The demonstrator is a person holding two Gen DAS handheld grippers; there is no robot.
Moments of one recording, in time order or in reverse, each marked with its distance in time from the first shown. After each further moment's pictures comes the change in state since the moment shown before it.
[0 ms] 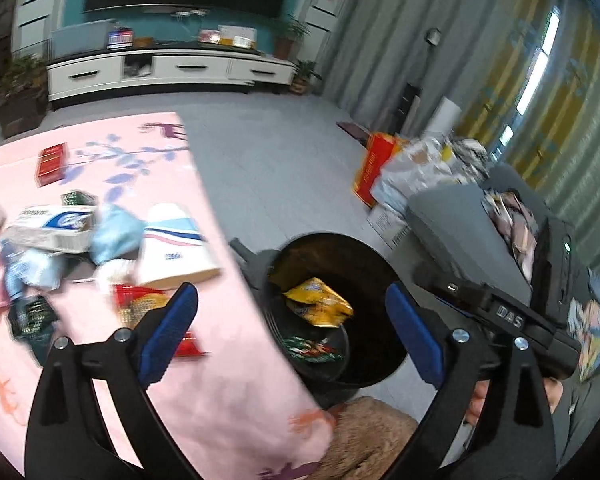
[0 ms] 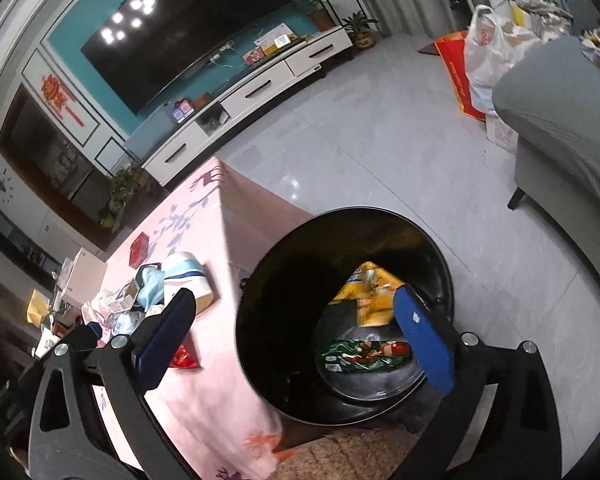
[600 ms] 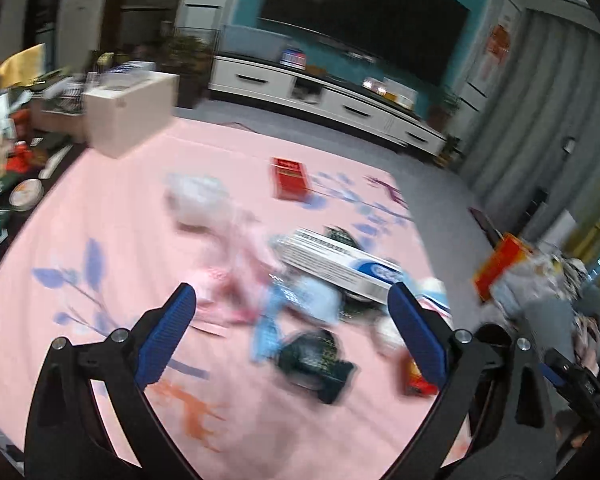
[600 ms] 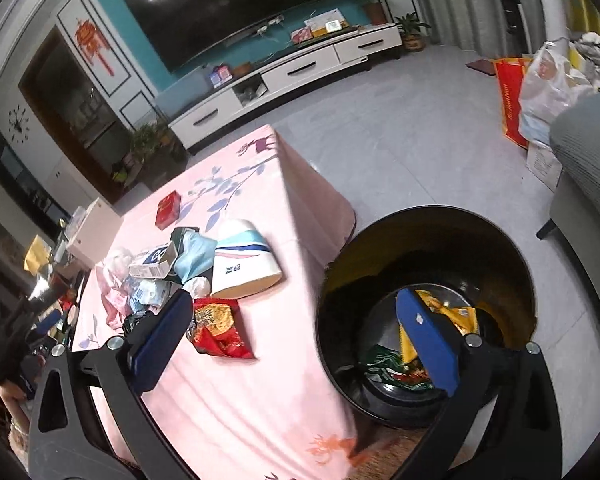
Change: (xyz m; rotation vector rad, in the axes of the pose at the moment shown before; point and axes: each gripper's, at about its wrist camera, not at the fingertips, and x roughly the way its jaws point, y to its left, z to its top) left arm -0.103 0.232 -0.001 -0.349 -0.171 0.402; right arm 0.037 0.093 -0.013 -0.177 0.070 0.024
